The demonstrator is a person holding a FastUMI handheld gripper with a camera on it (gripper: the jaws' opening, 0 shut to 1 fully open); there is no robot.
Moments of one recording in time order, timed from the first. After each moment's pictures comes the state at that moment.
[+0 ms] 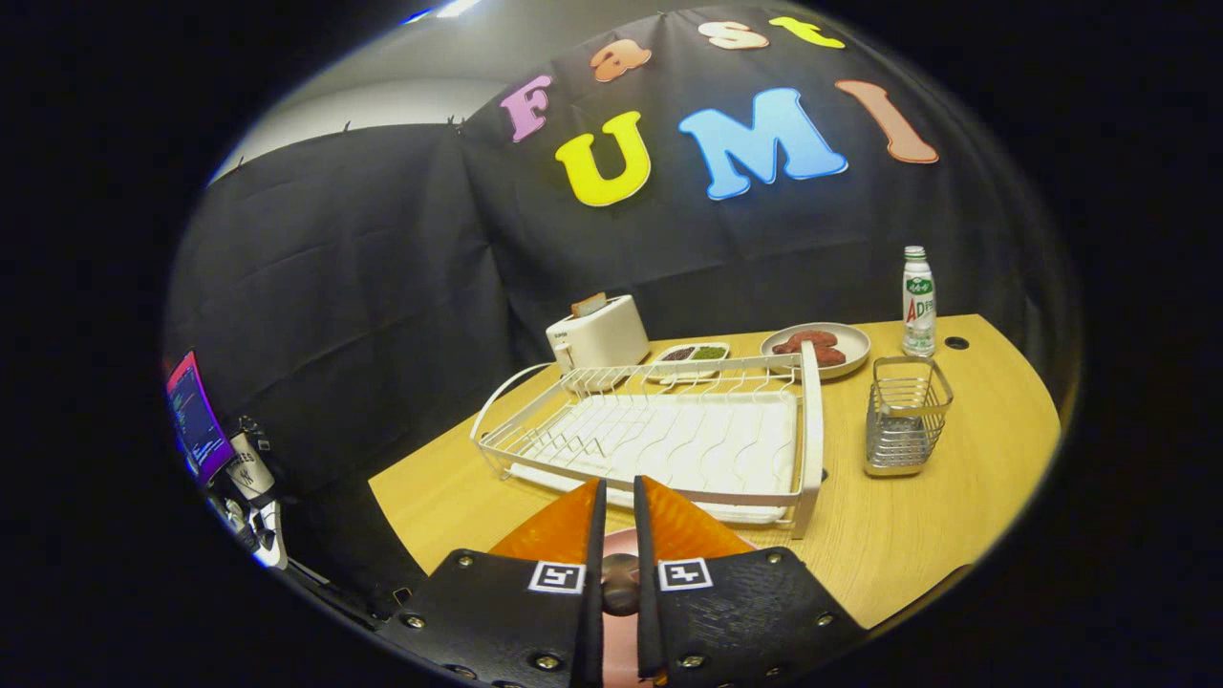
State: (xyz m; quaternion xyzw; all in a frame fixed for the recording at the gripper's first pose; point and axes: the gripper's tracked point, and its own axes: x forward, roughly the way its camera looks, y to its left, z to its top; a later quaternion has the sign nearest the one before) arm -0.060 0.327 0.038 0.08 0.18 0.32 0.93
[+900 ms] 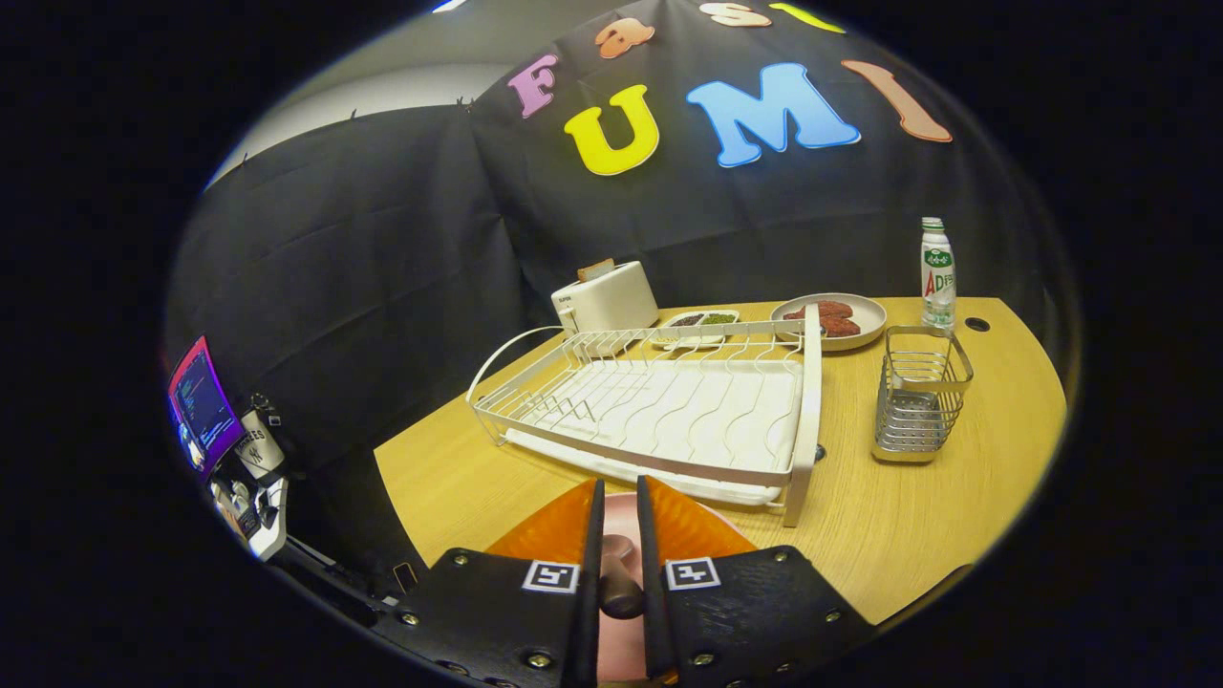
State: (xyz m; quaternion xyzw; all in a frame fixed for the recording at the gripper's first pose) arm -0.054 0.308 0.014 0.07 0.21 0.33 0.92
